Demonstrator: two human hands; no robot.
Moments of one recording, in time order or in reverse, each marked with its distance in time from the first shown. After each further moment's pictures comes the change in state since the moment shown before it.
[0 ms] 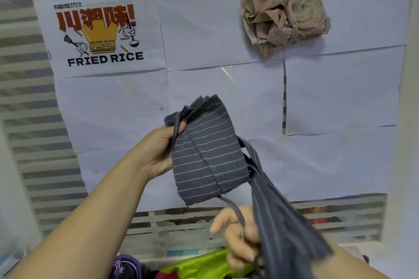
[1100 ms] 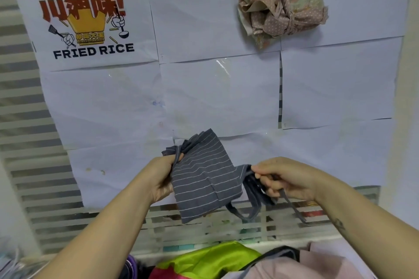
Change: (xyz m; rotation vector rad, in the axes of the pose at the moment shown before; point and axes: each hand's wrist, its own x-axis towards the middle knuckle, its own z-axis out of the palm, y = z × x) left_hand 0.014 -0.055 -0.025 0.160 0.312 -0.177; right_hand 0.119 -0.112 0.062 -0.238 0.188 0.296
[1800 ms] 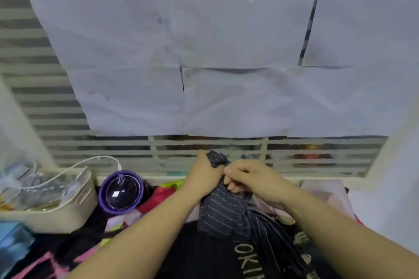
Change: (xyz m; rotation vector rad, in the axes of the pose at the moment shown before) left_hand -0.006 -0.170 0.013 0.797 -0.020 0.212; right_hand -0.006 0.125 0.078 -0.266 -0.058 -0.051
